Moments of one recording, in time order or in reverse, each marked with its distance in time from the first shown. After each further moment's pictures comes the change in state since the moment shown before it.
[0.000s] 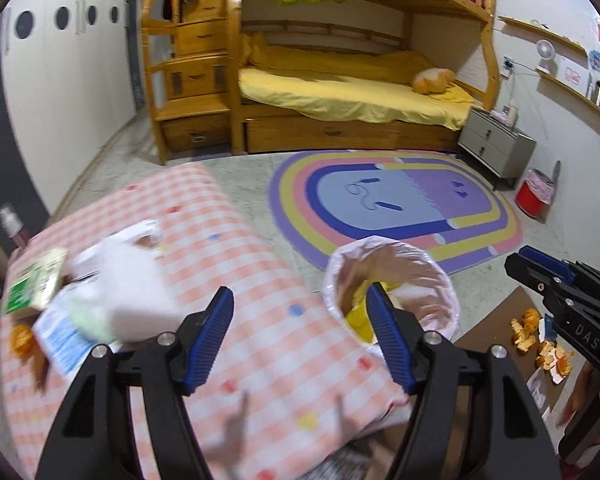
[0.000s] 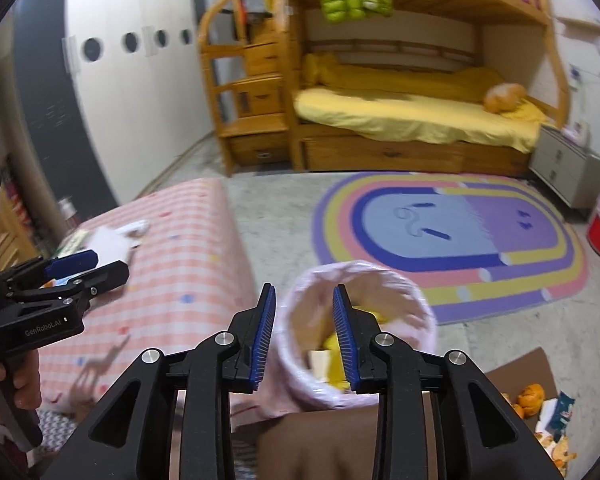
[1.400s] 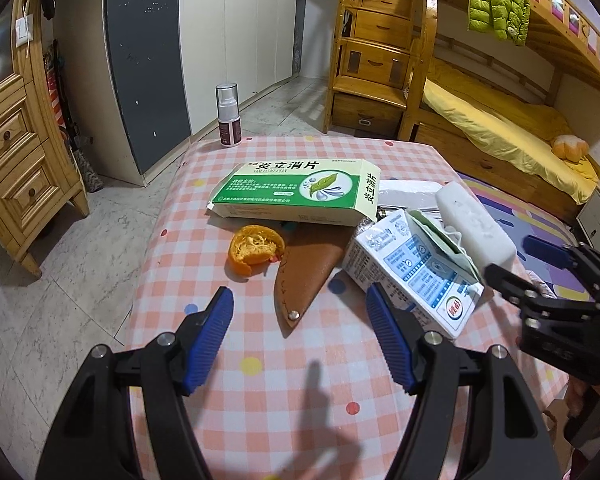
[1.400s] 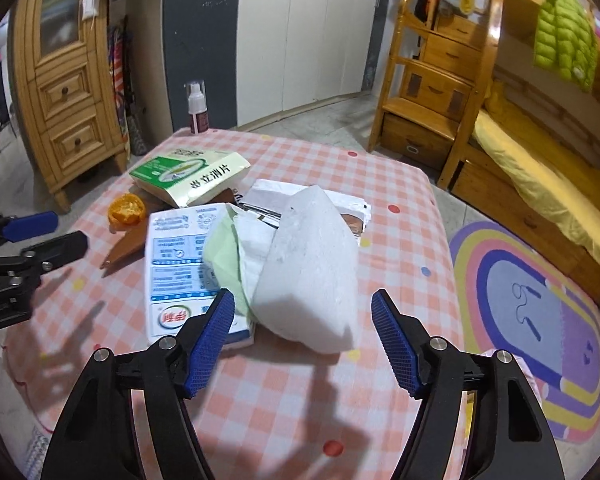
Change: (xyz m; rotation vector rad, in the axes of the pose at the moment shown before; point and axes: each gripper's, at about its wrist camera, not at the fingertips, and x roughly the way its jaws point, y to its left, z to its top) left arm -0.049 0.225 -0.075 -0.365 0.028 0.337; right arm 0.123 0.250 0.015 -0.493 0.118 0.223
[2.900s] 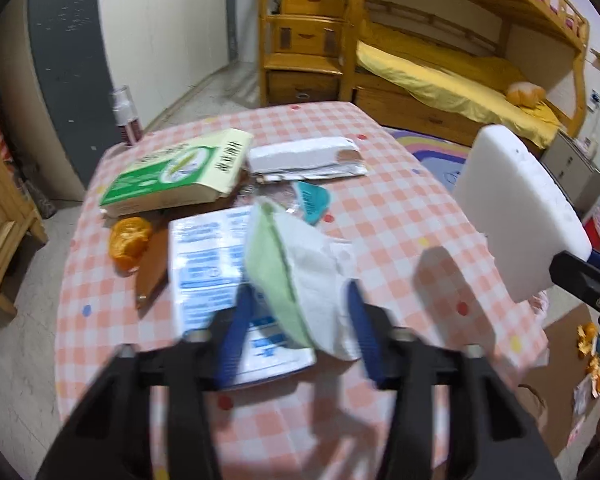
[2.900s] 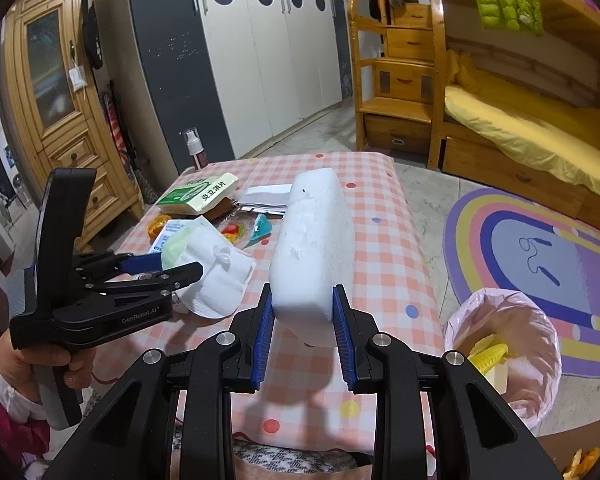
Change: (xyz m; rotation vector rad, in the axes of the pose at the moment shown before) left arm 0.019 -0.088 -0.014 0.183 0.083 -0.137; right arm -0.092 -0.046 -0.058 0.228 -0.090 0.097
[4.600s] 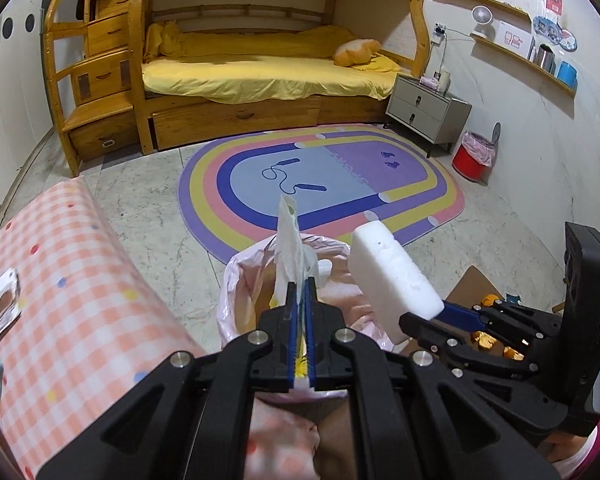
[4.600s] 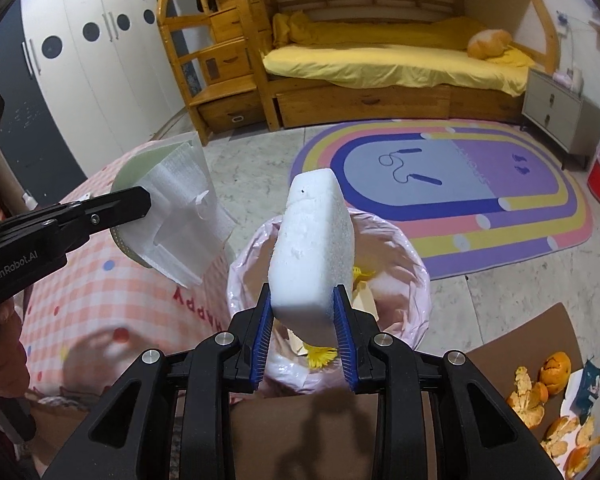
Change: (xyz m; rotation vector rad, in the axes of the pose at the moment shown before) left arm 0.053 -0.275 0.044 0.376 -0.030 -0.437; right arm -0.039 -0.221 -0.097 0.393 0.041 -0.337
